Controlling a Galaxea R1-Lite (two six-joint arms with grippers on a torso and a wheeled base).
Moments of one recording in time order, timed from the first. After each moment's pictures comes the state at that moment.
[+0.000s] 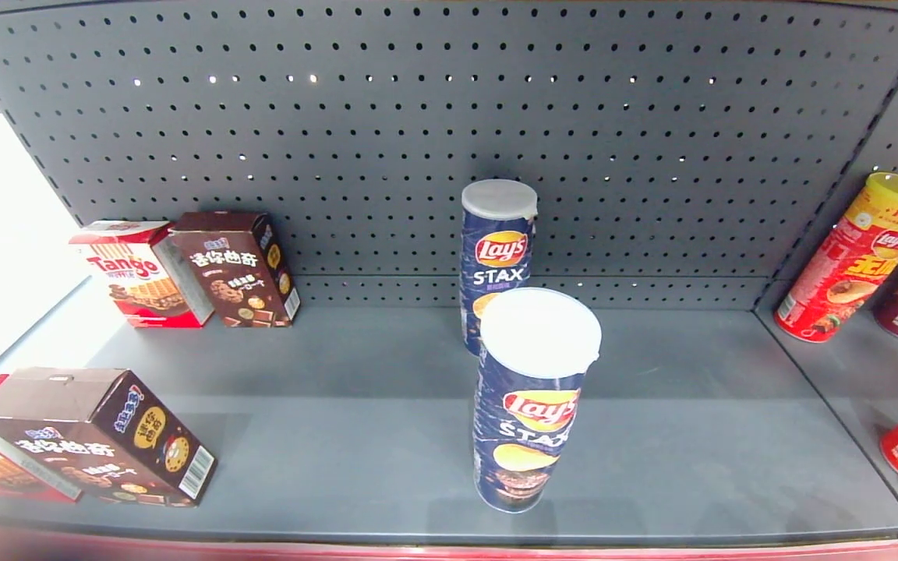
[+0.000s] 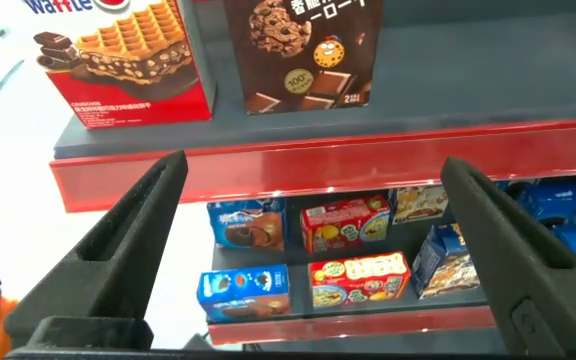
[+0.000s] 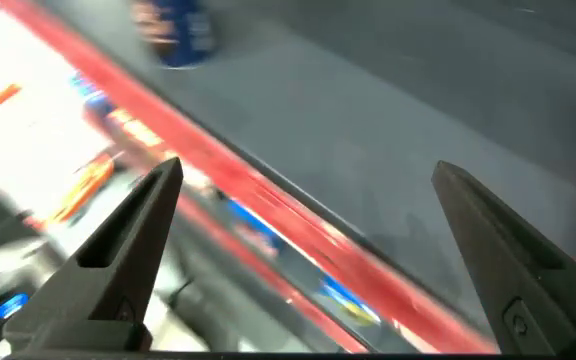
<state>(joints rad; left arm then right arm) 0.00 0.00 0.00 0.00 -0.05 0.05 0.40 0.71 -0.37 -0.05 0.26 -0.19</state>
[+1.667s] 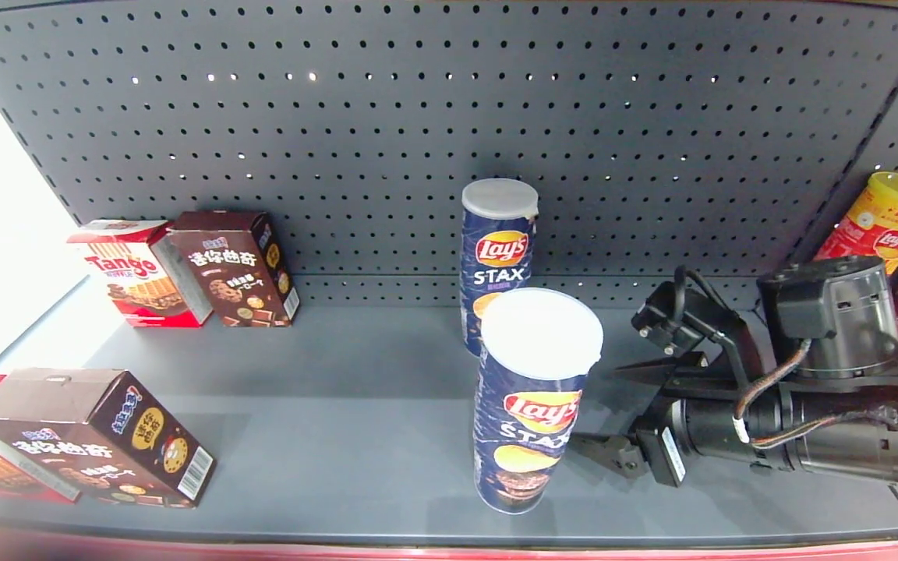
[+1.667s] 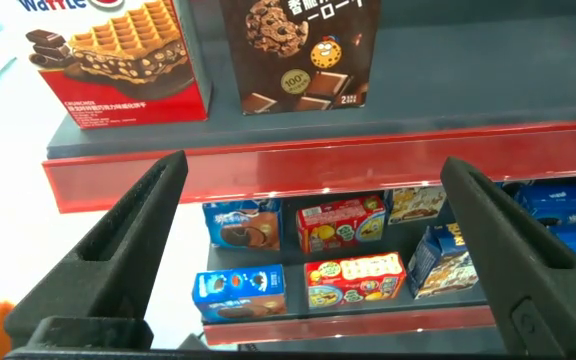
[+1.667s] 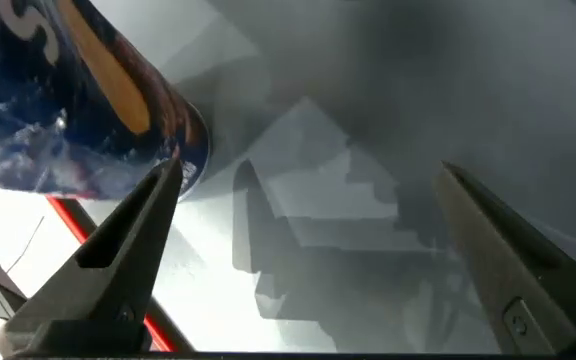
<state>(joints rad) 0.00 0.00 0.00 0.00 -0.06 0.04 0.65 1.53 -0.81 -0.23 0.09 -0.17</state>
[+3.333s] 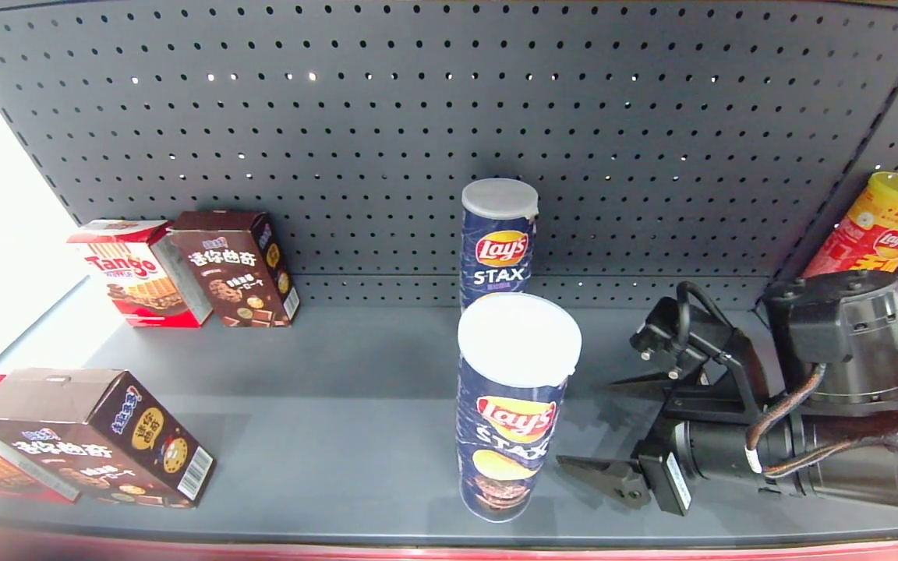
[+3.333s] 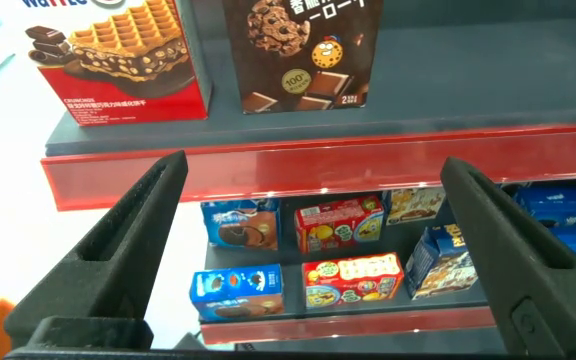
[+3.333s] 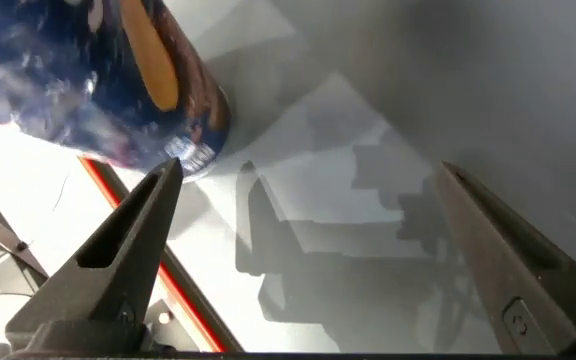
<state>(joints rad) 0.00 0.00 0.00 0.00 -0.06 0.03 0.70 1.50 -0.77 -0.23 0.09 -0.16</state>
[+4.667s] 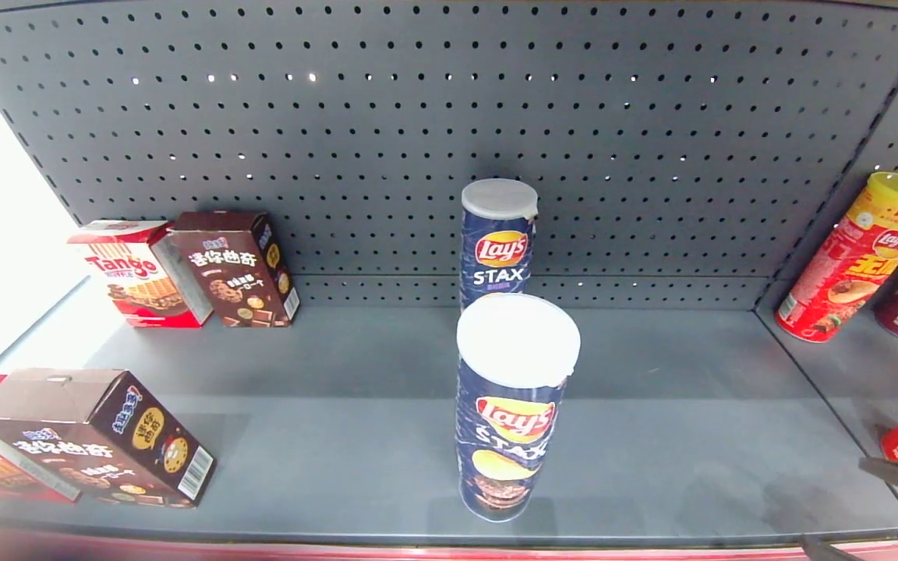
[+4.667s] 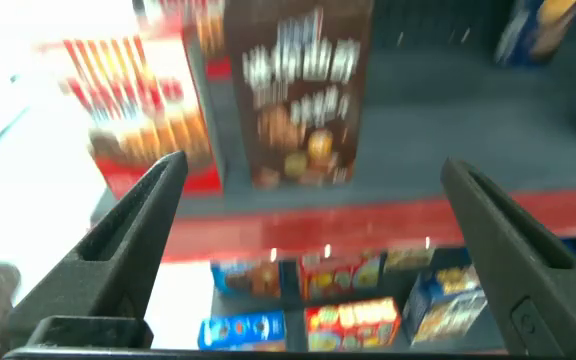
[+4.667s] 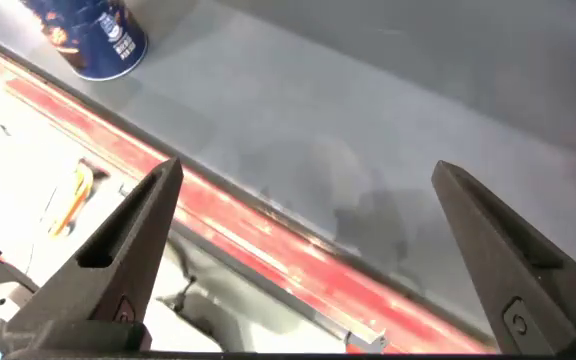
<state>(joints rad) -0.01 0.05 -0.23 0.05 -0.07 0.04 0.55 0.77 -0.30 -0.21 -0.03 -0.05</state>
